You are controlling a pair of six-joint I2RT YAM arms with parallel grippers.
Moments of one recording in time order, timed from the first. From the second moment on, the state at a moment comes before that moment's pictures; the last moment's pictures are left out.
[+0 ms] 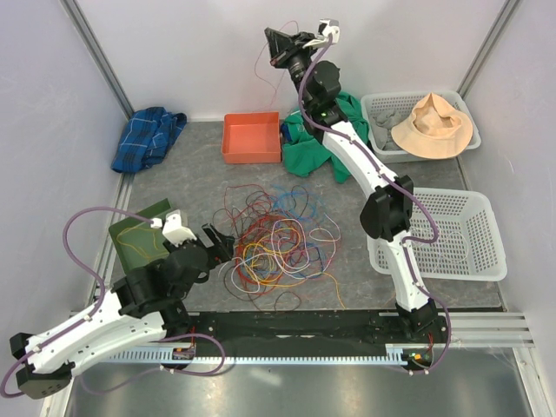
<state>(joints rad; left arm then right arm) -1.01 0.48 0.59 -0.74 -0.73 -1.02 0.53 2.36 2.45 0.47 0.08 0.55</state>
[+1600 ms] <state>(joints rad) -1.00 0.69 0.81 0.41 -0.49 -0.10 0.53 1.43 1.60 -0.03 -0.28 0.70</state>
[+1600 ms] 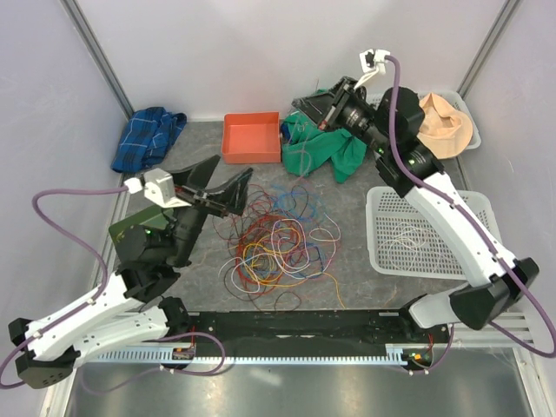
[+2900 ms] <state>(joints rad) -0.76 1.35 0.94 0.65 -0.04 -0.14 0.69 1.30 1.58 -0.24 -0.30 0.71</state>
